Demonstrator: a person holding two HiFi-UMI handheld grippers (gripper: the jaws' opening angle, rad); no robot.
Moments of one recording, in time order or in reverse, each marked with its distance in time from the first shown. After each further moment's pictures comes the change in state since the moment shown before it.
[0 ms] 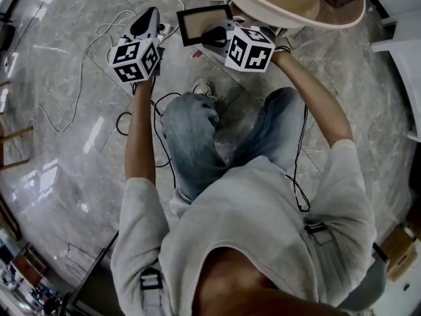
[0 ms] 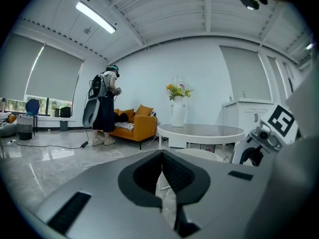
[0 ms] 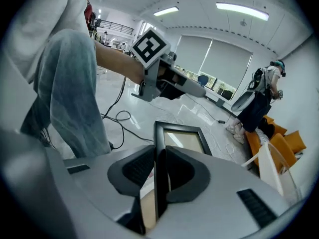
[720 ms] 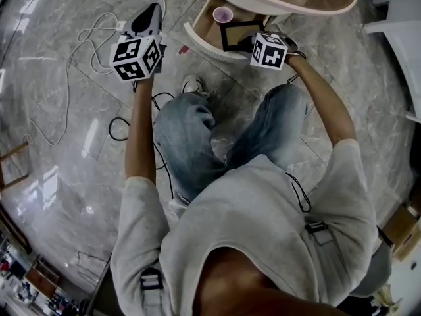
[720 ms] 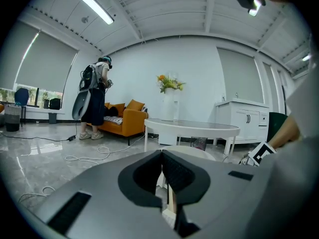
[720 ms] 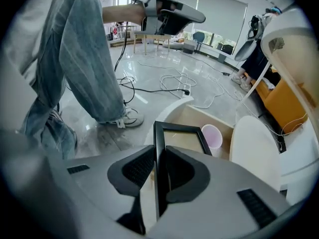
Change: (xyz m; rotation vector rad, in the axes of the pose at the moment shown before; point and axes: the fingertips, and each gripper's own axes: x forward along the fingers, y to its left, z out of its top) left arm 0.048 -0.045 -0.031 -0.027 0.023 -0.114; right arm -0.006 0.063 -0.215 0.231 0.371 0.128
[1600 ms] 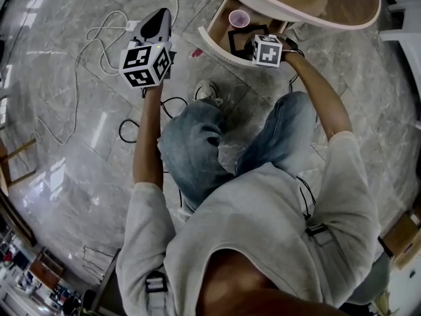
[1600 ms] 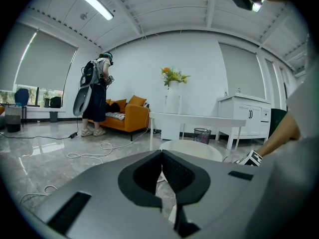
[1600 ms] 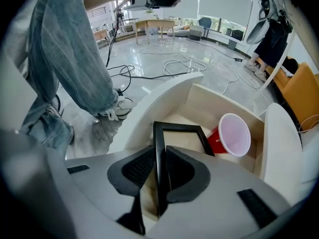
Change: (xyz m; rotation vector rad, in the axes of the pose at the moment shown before) left arm 0.019 0.027 -0.027 0.008 0.047 0.013; right arm 0.087 -0.022 -0.018 -0.001 0.102 0.131
